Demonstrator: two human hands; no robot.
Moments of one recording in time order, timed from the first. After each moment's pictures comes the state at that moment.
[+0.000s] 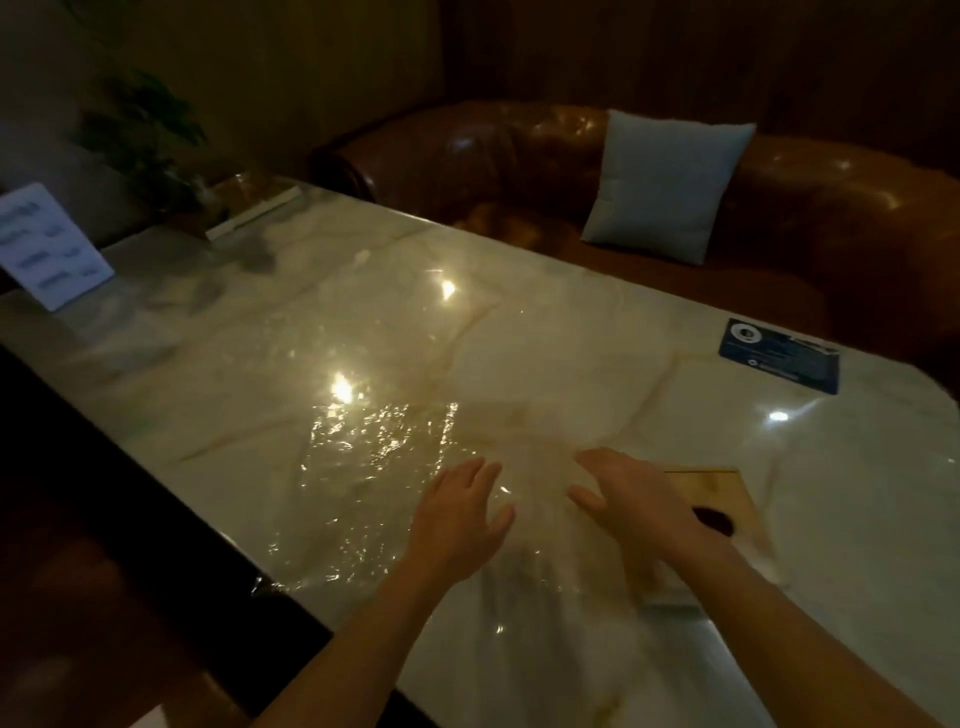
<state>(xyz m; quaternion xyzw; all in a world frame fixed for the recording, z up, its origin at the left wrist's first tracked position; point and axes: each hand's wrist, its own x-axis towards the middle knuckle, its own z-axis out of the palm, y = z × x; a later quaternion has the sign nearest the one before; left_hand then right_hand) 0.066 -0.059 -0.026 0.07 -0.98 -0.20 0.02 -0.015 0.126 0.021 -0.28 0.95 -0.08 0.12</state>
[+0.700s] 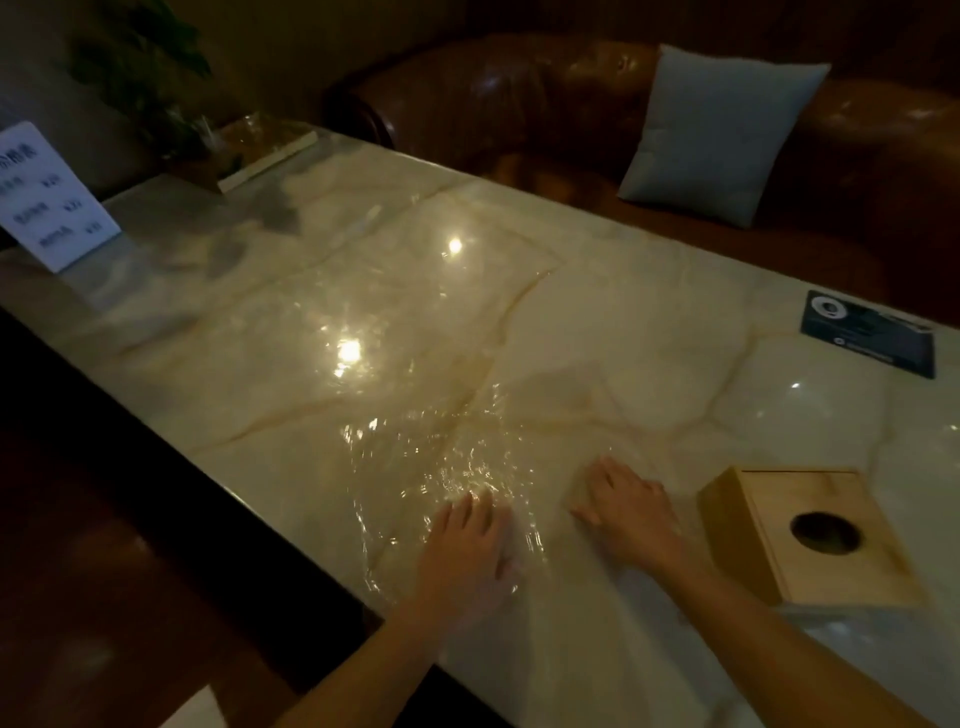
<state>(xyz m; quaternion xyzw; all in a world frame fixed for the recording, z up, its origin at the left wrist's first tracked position) 0.115 -0.130 -0.068 0.01 -1.00 -0.04 -0.07 -0.006 0.041 -0.071 -0.24 0.95 -0.01 0.19</state>
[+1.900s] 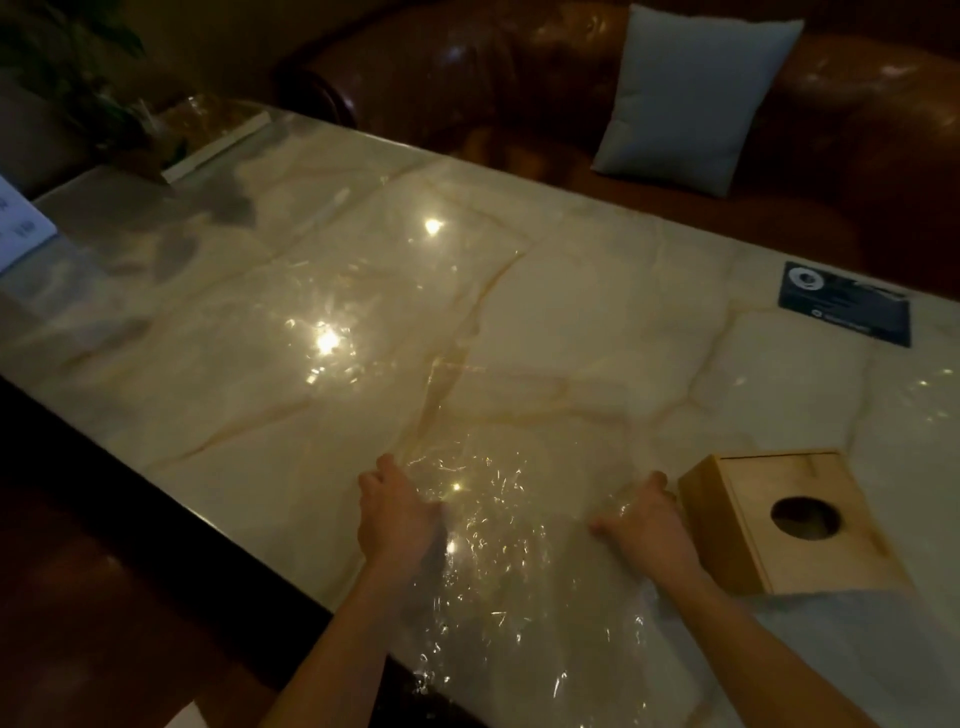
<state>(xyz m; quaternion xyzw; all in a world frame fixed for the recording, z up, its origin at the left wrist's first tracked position) 0.071 -0.166 -0.056 0.42 -0.84 -0.35 -0.06 0.005 0.058 -0.056 0.13 0.92 -0.27 0.25</state>
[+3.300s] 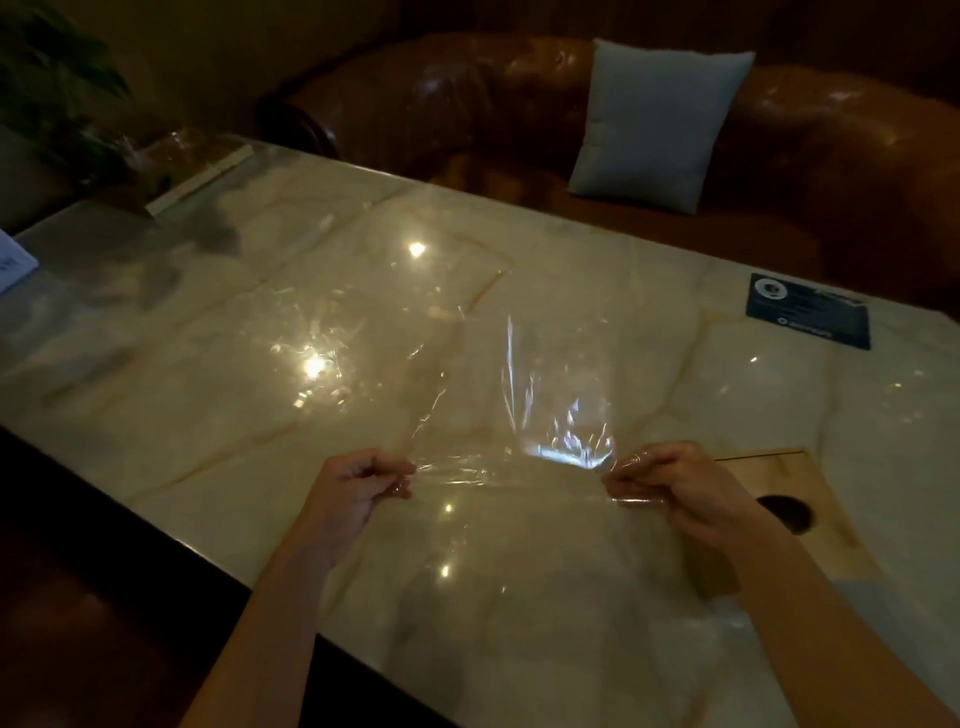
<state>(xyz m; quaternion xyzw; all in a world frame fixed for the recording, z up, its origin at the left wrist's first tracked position) 0.063 -0.214 -0.031 0.19 -0.64 -0.74 0.02 -0.035 0.104 -0.020 0.06 0.62 -0.71 0.31</state>
